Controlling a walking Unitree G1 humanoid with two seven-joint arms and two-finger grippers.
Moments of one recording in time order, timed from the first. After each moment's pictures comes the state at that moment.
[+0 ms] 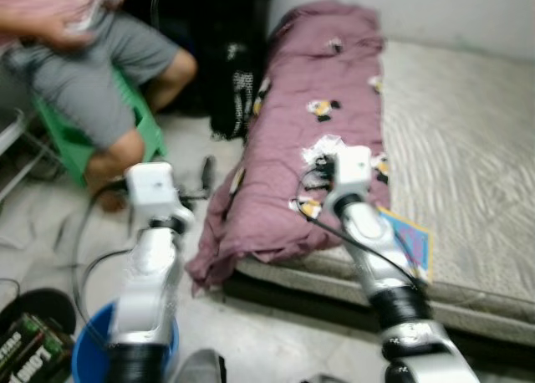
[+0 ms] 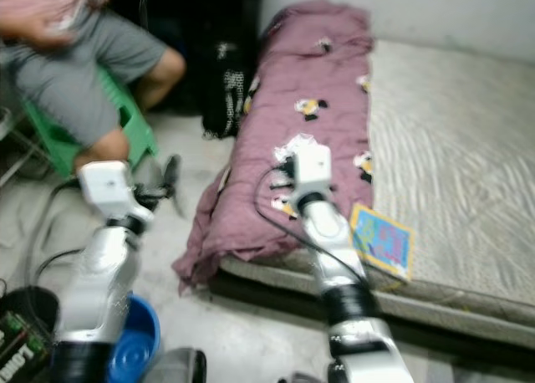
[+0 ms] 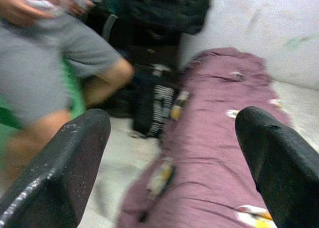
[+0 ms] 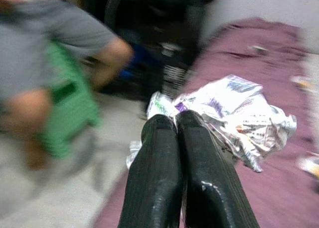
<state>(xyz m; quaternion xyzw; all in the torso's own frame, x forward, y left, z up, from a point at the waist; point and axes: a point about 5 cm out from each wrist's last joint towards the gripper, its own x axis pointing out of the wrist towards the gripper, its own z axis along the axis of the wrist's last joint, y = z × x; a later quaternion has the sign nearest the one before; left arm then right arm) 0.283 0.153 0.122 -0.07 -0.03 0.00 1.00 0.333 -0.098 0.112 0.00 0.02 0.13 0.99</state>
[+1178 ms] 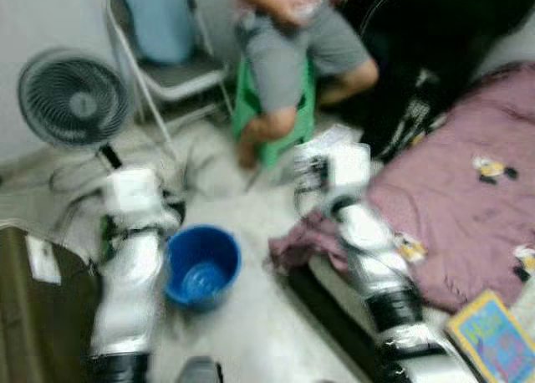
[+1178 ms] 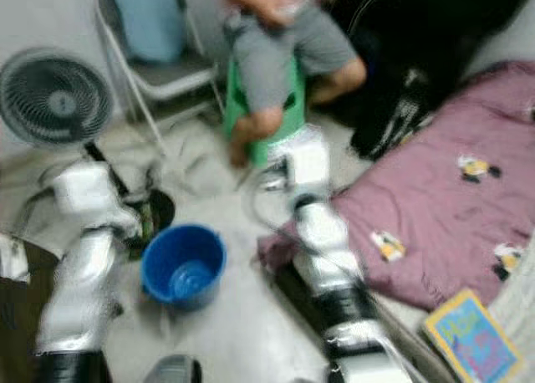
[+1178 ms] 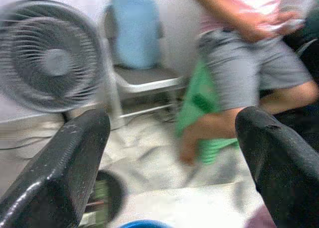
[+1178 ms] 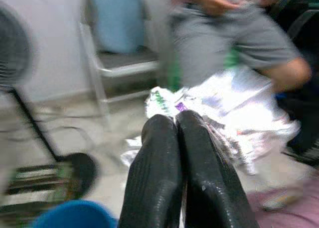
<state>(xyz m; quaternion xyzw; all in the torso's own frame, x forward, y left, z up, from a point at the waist) 0.272 0.181 0.115 -0.04 -0.01 0.06 1.00 0.332 -0.090 0.109 0.01 0.02 0.14 0.99</state>
